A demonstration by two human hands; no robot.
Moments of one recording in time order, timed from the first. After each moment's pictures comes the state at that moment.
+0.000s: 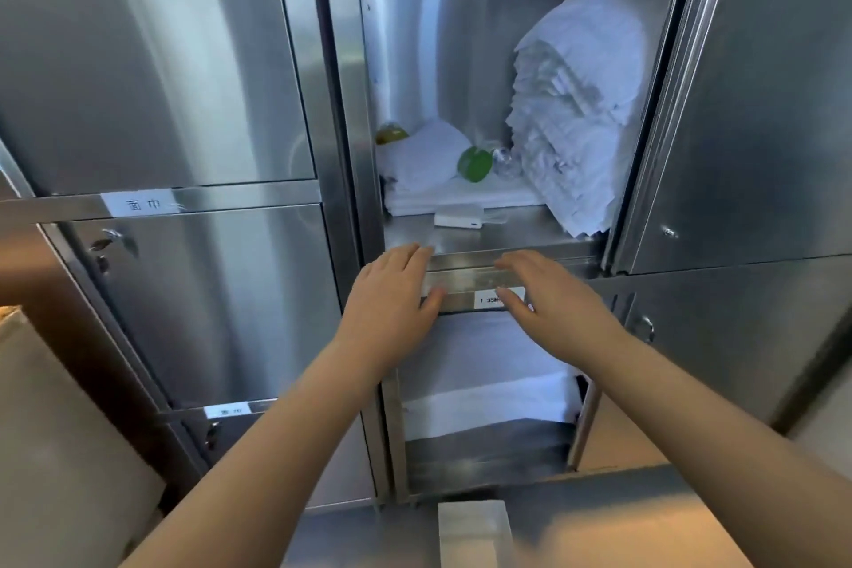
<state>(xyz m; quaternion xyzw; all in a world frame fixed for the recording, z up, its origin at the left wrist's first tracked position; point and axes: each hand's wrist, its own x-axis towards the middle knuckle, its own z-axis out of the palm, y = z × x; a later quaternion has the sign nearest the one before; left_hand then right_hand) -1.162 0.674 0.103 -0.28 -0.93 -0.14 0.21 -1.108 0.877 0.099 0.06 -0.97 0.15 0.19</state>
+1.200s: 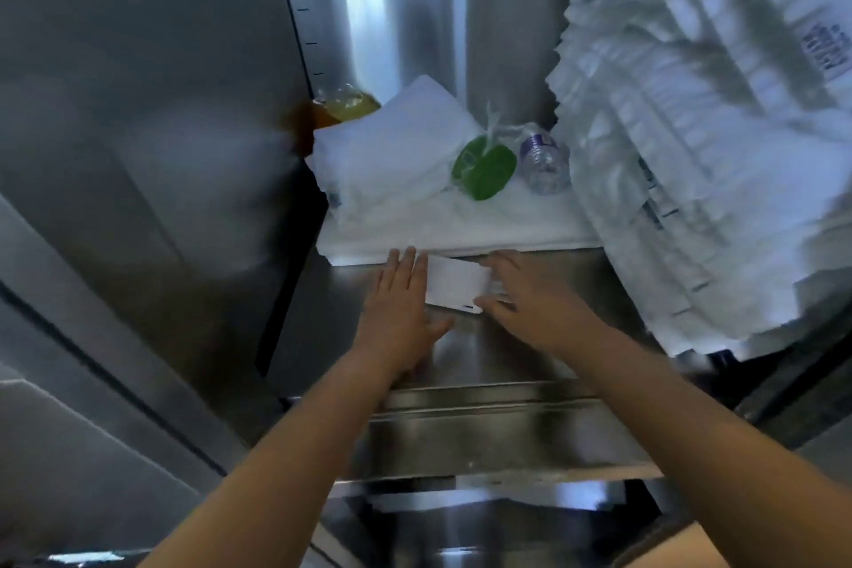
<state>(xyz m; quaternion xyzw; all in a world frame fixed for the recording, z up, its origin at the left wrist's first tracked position) -1.558 0.855 -0.015 -0.21 -0.97 -0.08 0.08 -1.525 1.047 0.007 0.11 -0.97 0.19 0.12</state>
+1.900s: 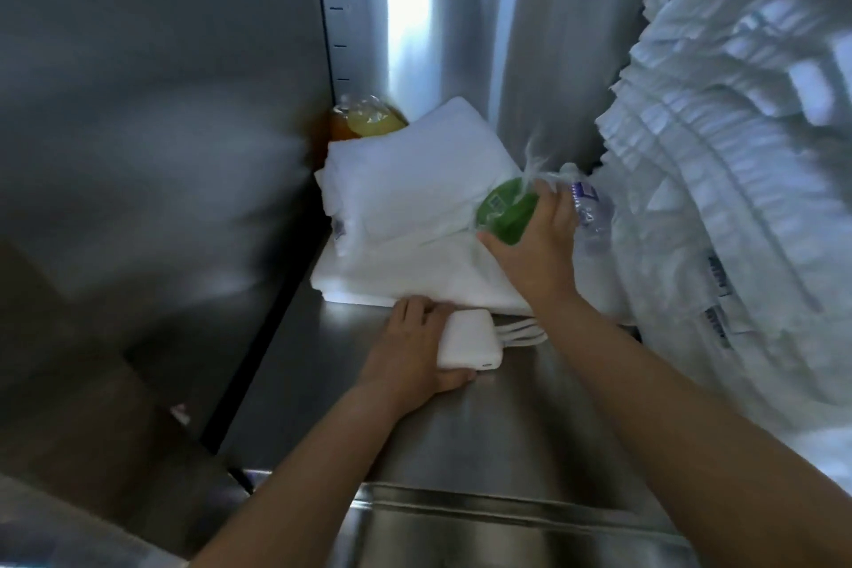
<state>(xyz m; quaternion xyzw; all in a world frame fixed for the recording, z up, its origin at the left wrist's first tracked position) -1.606 0.873 -0.027 -0.21 -0.96 -0.15 0.09 -1.682 1.051 0.028 -0.03 -0.89 0.34 0.31</state>
